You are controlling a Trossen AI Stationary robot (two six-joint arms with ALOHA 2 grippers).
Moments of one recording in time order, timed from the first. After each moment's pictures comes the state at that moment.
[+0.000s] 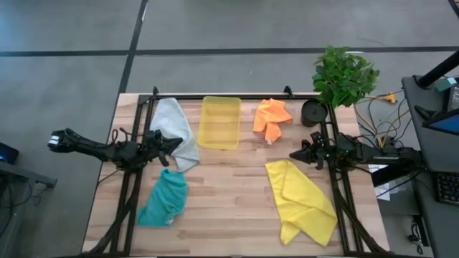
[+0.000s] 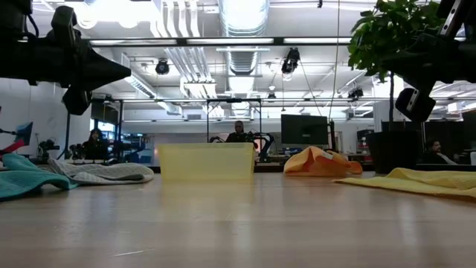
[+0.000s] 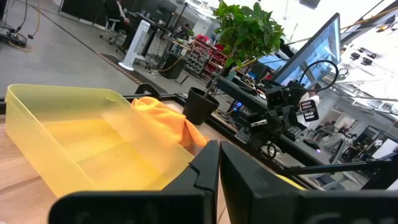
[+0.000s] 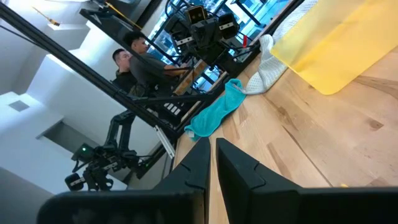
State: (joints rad) left arm -0.21 0.33 0.00 0.33 -0.62 -0.51; right arm -0.05 0.07 0.01 0.03 -0.14 0.86
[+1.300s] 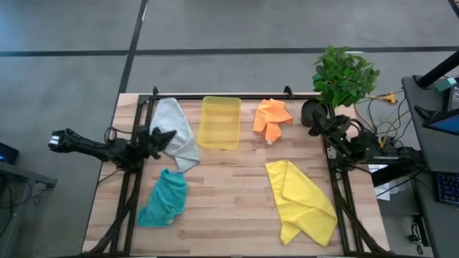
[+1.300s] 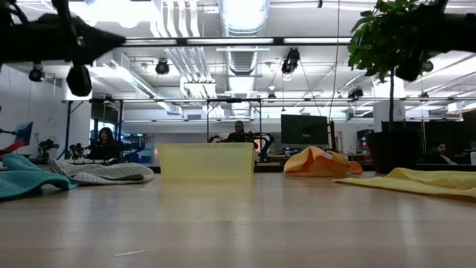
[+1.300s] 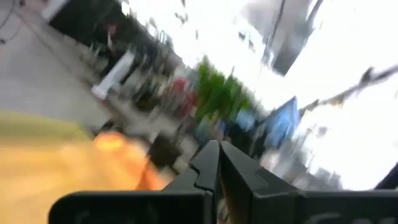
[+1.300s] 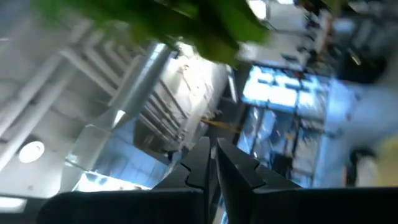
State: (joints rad) left arm -0.20 0.33 0.00 0.69 -0.70 -0.57; right arm -0.05 0.07 0.01 0.68 0.58 1.06
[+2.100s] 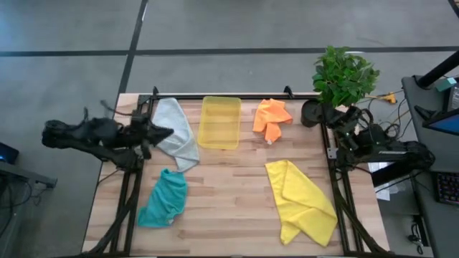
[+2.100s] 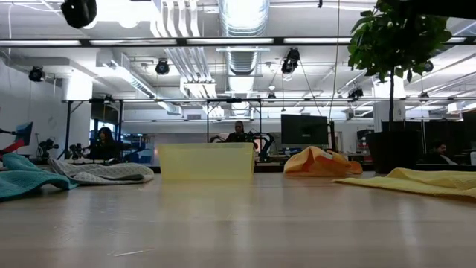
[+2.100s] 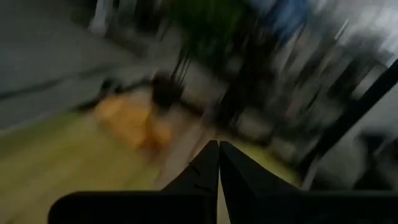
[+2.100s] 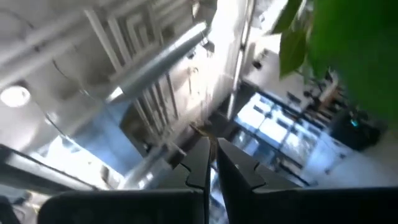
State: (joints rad) left arm -0.21 0.64 0.89 -0.60 -0.42 -0.53; right arm -0.05 0.32 0.23 0.74 0.54 0.70
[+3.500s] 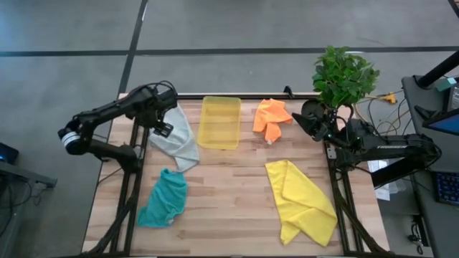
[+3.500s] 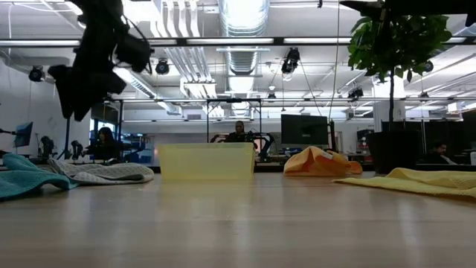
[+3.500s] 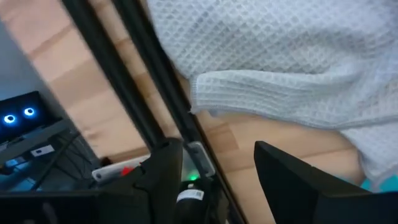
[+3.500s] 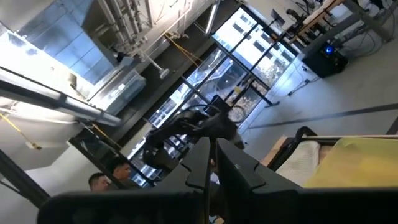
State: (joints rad) left arm 0.72 1.28 1.04 -1.46 -0.16 -0.43; right arm -0.05 0.55 0.39 0.44 0.34 0.76
